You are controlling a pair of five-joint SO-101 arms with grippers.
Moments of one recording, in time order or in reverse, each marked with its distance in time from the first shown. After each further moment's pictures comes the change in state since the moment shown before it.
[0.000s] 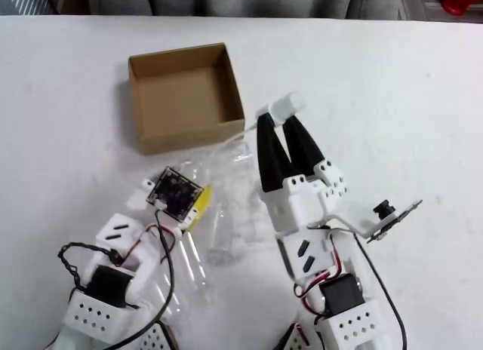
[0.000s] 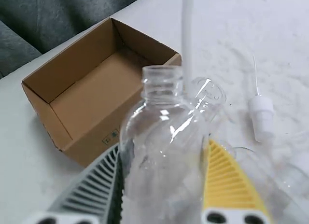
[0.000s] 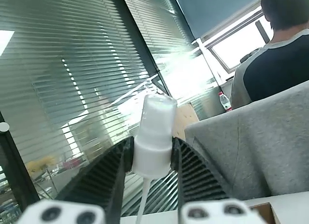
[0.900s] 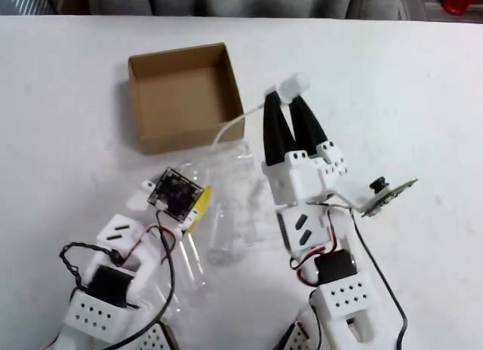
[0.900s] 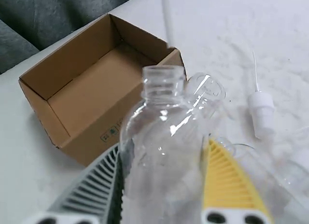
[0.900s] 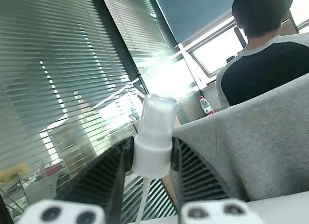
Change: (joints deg) left arm 0.0 0.0 1.5 -1.1 0.0; right arm 4.7 21.2 -3.3 -16.7 0.0
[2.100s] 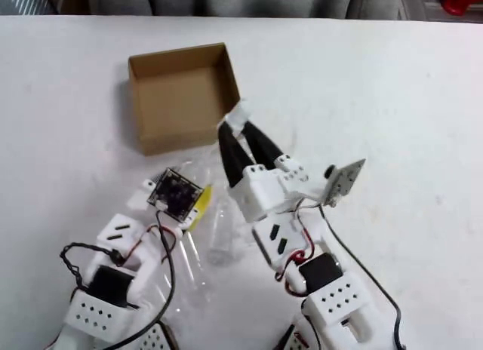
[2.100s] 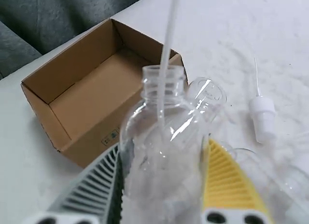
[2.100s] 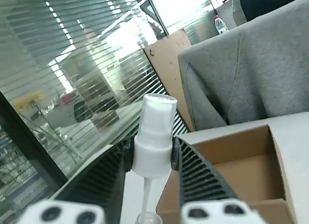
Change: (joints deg) left arm 0.0 0.0 0.1 -1.1 0.0; right arm -12.4 0.6 0.0 15.9 2.0
